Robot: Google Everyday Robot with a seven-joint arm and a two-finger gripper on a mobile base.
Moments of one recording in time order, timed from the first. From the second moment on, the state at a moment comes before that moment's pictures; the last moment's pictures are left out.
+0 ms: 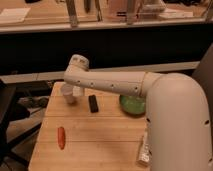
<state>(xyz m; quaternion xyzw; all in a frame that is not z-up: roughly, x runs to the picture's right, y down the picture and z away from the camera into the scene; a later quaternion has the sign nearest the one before) -0.122 -0.060 0.826 -0.01 -0.06 -0.62 0.78</state>
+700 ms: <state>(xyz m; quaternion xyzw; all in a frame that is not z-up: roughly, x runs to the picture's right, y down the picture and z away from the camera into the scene) -0.181 -0.095 0.824 0.05 -0.09 -0.68 0.73</state>
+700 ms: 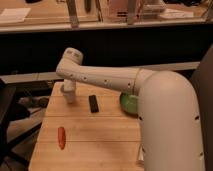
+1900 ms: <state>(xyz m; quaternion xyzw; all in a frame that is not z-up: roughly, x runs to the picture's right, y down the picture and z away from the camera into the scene) -0.216 -0.090 0.861 0.09 -0.11 -0.70 0.70</state>
